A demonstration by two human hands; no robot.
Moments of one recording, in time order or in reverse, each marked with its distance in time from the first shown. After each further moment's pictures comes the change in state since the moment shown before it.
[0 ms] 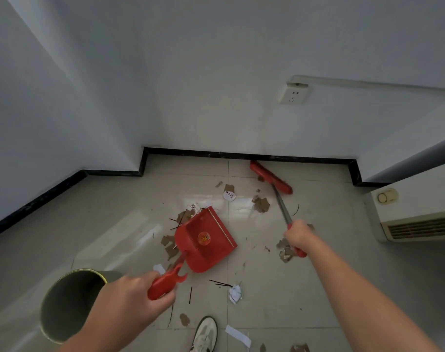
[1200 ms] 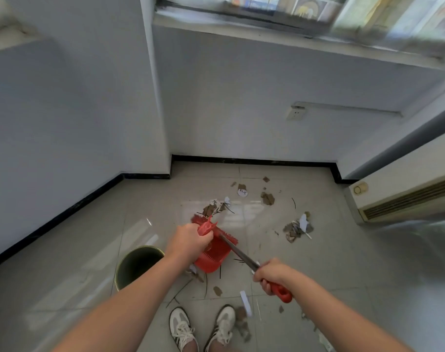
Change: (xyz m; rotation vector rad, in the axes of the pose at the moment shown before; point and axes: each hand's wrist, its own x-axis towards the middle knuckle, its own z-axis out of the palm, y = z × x) left_hand -0.103 -0.151 -0.058 -0.378 0.028 -0.030; right_hand -0.401 -0.050 0.171 0.359 -0.404 0.197
